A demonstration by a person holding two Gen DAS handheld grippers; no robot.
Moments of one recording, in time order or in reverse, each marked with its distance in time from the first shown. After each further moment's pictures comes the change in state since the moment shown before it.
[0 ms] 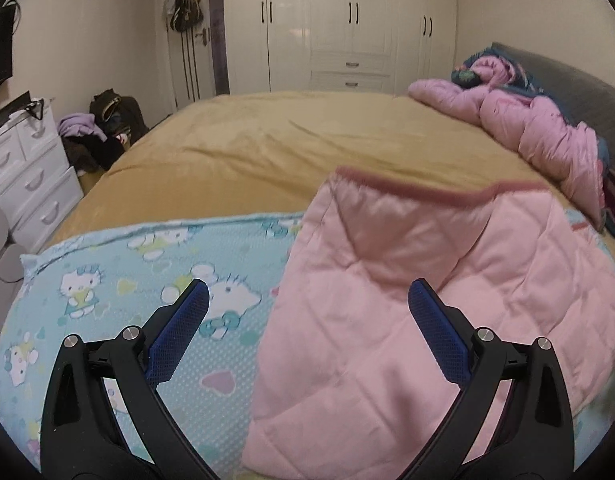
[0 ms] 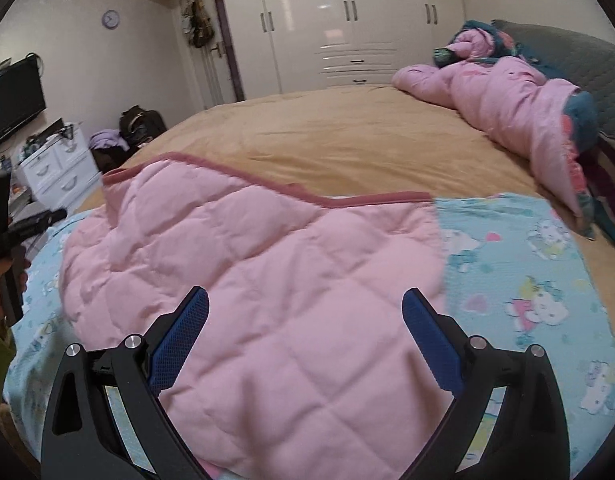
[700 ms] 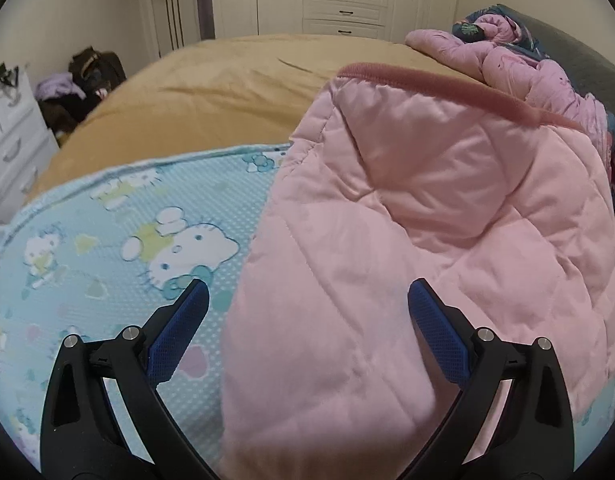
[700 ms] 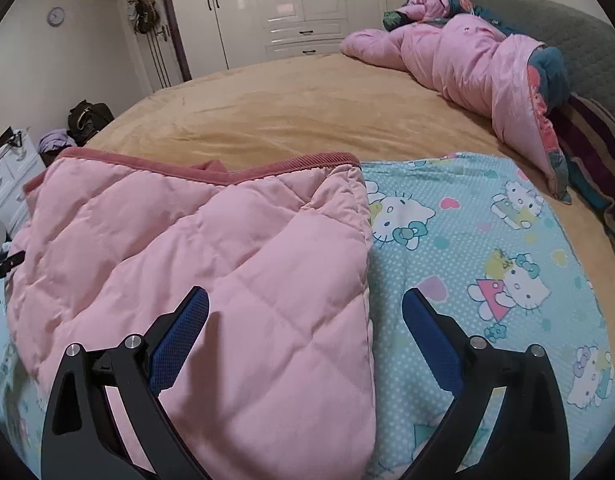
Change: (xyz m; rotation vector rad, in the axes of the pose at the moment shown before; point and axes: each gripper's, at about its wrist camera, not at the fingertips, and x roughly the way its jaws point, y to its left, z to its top) left arm 0.067 0.005 -0.023 -0.020 0.188 -0.063; right arm 0.071 -0.052 0.005 0.085 0.117 -0.136
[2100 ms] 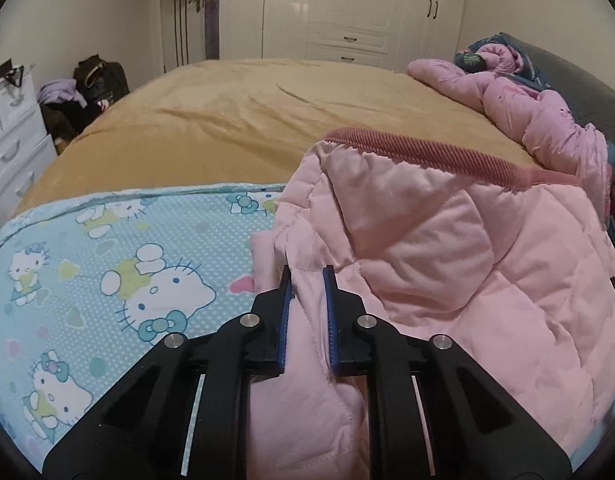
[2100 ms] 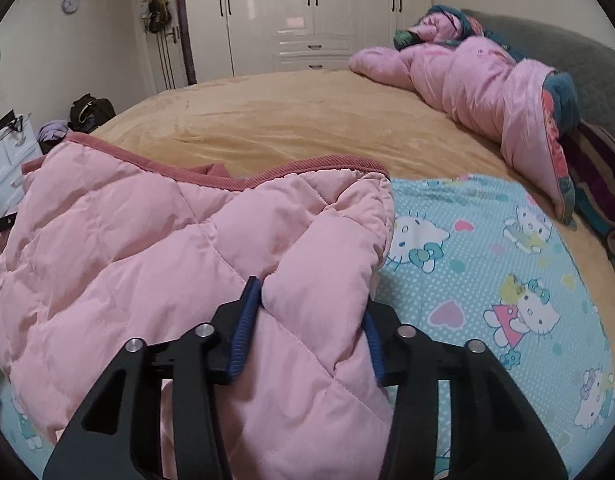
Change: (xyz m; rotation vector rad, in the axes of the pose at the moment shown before) left arm 0.001 -0.009 0.022 -0.034 -0.118 -0.019; right arm 0.011 0.020 -0.008 -0.080 -0.090 -0.018
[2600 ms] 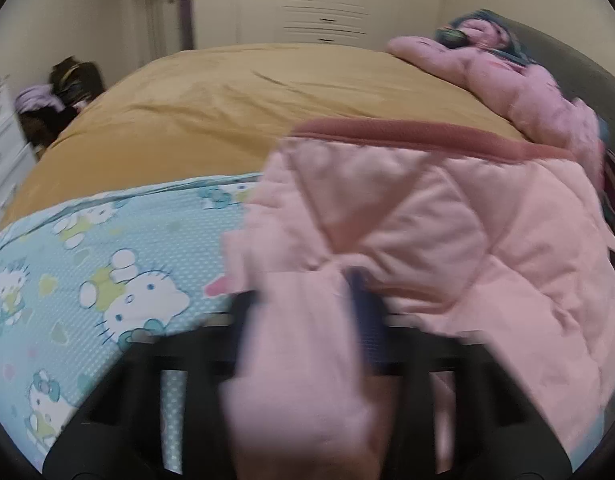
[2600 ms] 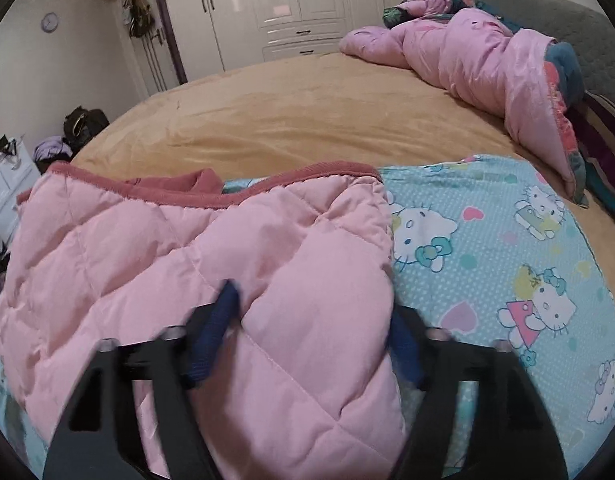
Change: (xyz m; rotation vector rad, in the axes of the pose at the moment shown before) left arm 0.027 -0.008 0.007 0.042 0.074 -0.021; right arm 0.025 -0.010 0.019 0.079 0.066 0.035
